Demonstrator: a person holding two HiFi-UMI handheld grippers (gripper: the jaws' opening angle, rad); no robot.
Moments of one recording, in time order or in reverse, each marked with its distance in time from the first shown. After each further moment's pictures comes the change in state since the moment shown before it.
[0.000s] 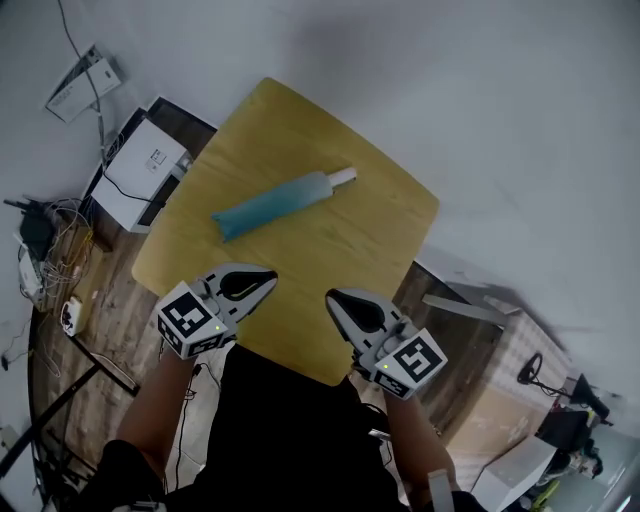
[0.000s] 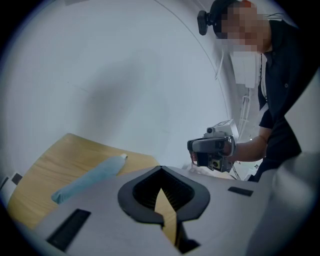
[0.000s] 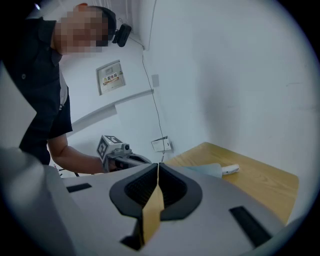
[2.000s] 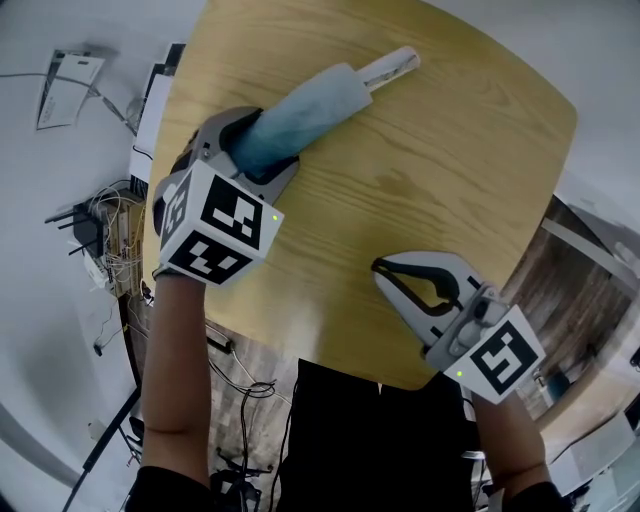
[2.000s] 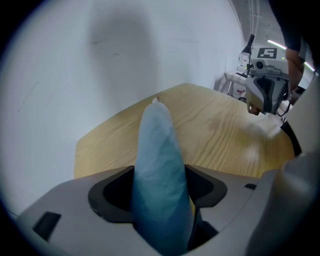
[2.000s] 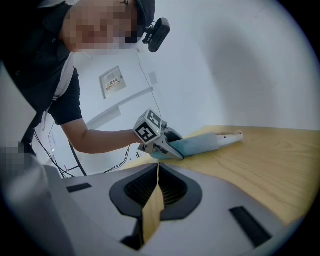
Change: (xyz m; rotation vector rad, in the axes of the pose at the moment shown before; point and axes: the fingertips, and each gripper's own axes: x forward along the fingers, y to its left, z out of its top) left arm 0.093 0.207 -0.063 0.552 0.778 0.352; right arm 0.065 -0.075 -0.088 0.103 -0.053 0.123
